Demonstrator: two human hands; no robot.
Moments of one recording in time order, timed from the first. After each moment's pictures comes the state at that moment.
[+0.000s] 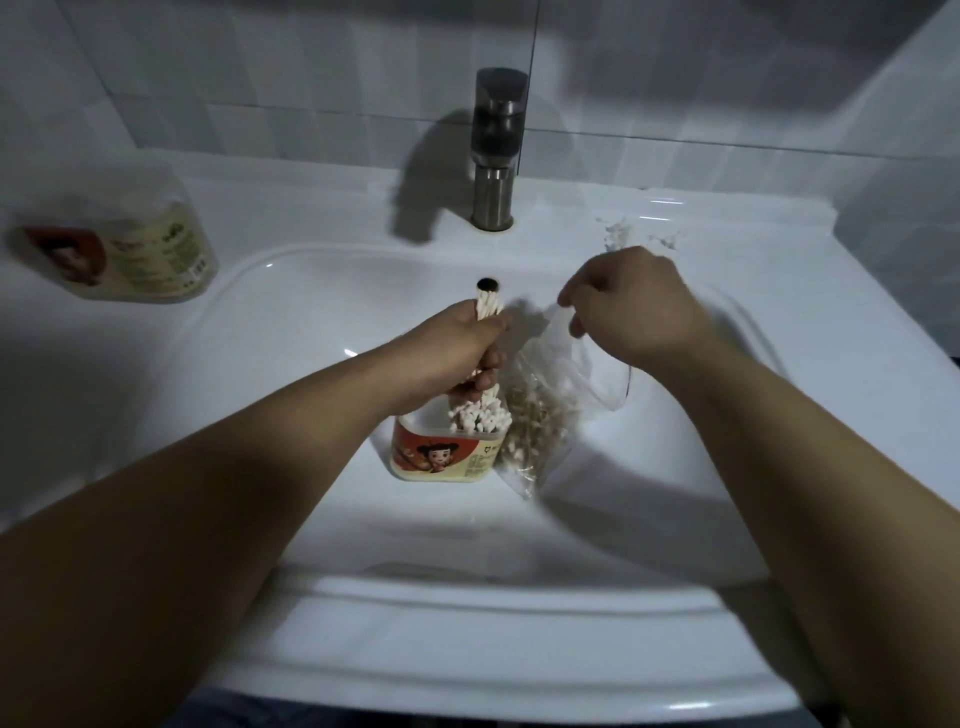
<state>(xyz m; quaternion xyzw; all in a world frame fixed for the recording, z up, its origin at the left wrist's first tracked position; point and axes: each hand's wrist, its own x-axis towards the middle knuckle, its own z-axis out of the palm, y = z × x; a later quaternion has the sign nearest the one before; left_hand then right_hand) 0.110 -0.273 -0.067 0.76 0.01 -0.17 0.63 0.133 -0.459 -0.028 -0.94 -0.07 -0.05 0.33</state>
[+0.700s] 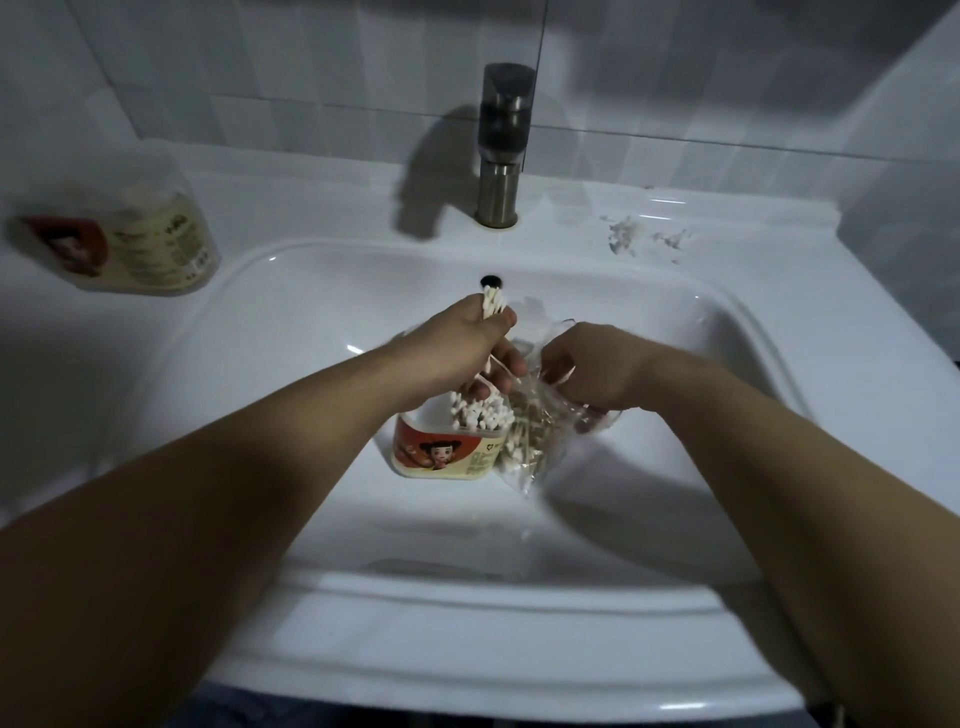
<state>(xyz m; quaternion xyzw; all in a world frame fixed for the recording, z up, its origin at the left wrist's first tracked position) 0.112 -0.273 -0.071 0.78 -0.01 -0.16 0.61 0.133 -0.452 -0.058 -0.96 -0.16 0.21 0.12</state>
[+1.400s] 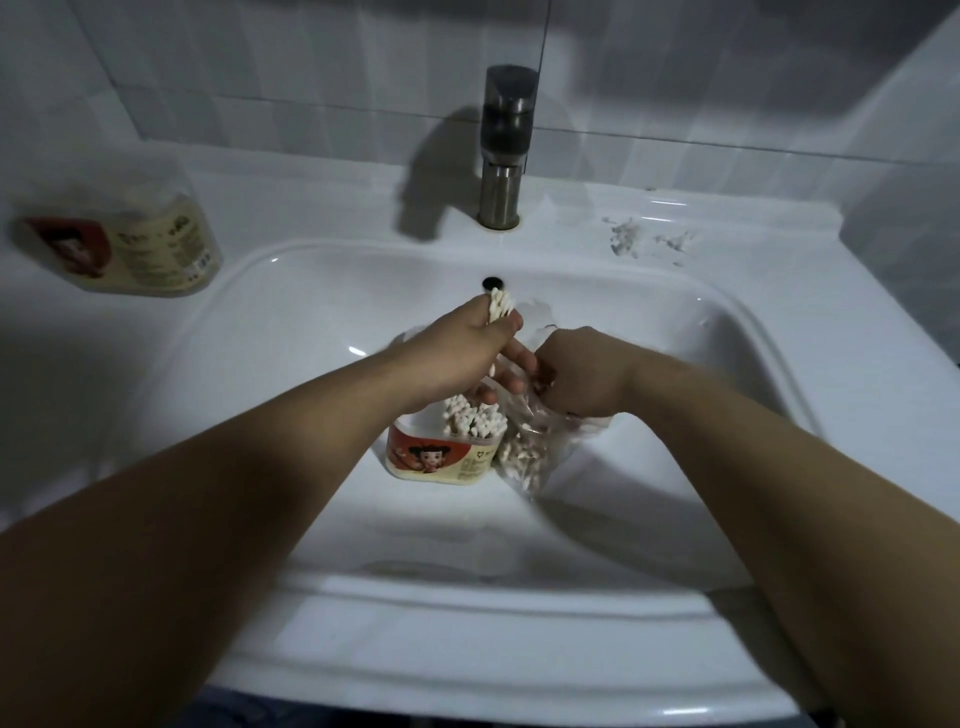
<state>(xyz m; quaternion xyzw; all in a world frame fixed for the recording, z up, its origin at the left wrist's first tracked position) 0.108 -0.275 -0.070 0.77 -0.02 -0.17 0.62 0.133 -0.436 -0.062 -0.96 -0.22 0.17 0.02</state>
